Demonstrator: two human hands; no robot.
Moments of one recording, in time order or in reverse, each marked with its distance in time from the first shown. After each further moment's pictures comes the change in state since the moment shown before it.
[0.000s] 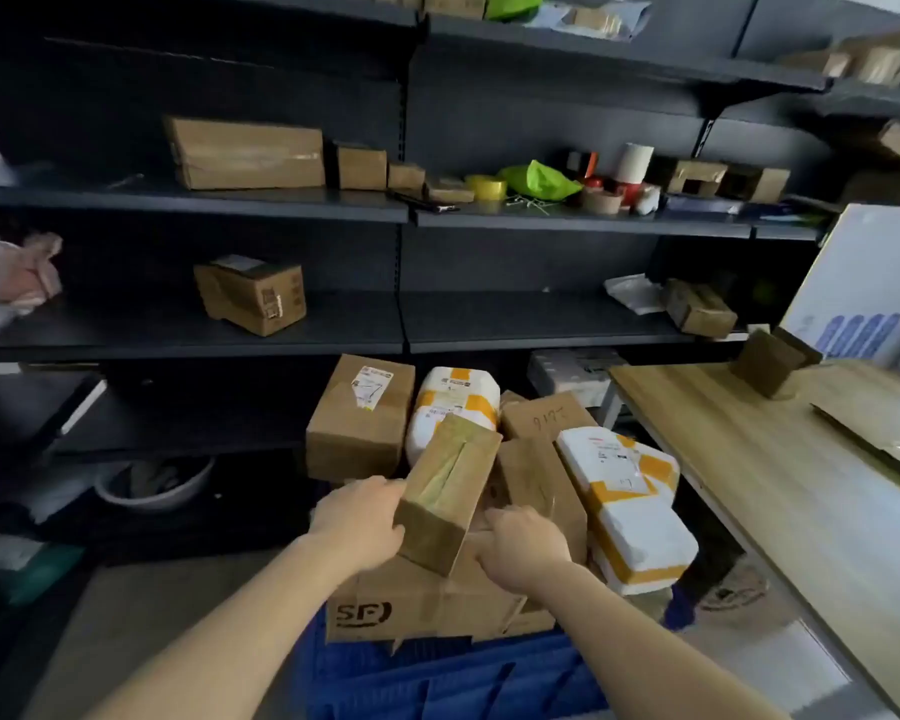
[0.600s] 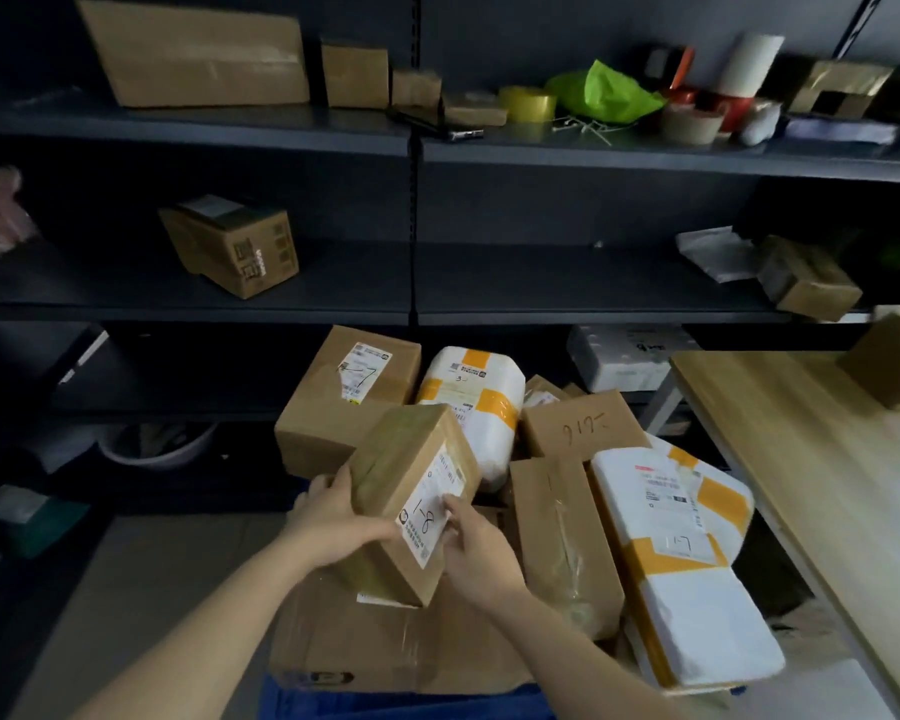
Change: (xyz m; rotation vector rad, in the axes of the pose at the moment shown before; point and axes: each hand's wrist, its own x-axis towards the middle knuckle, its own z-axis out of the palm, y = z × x) left_hand 0.144 -0.034 0.053 -0.610 -0.199 -0.567; right_hand 0.158 0.041 0.054 0.649 -0.065 0.000
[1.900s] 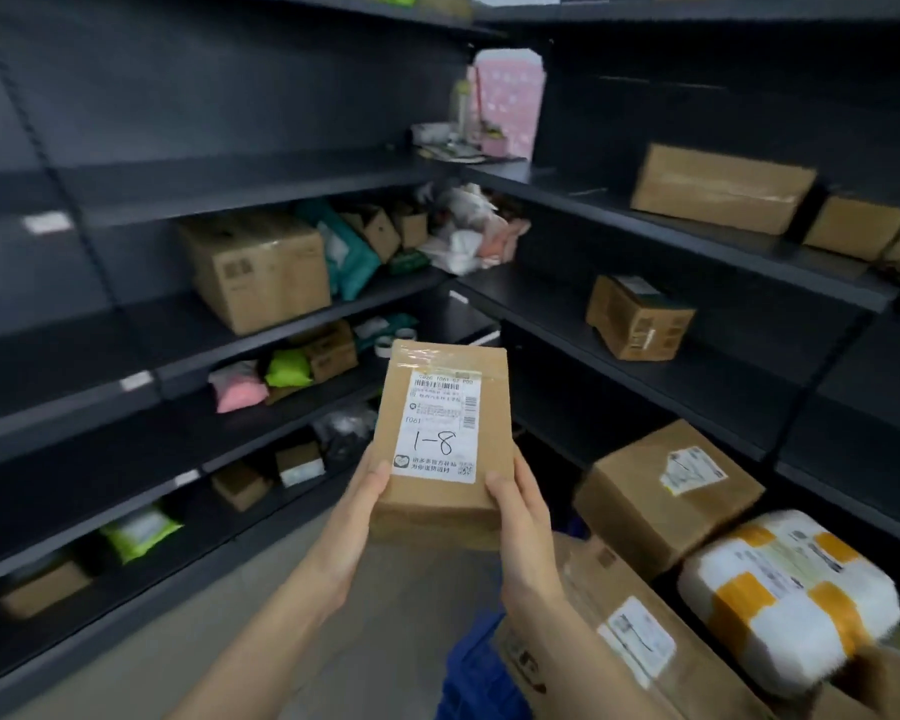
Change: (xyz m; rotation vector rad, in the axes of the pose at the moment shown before) left_hand -0.254 -0.139 -0.035 -1.233 0.814 0.144; right_hand -0.113 -0.195 0.095 0.739 -0.563 -0.351
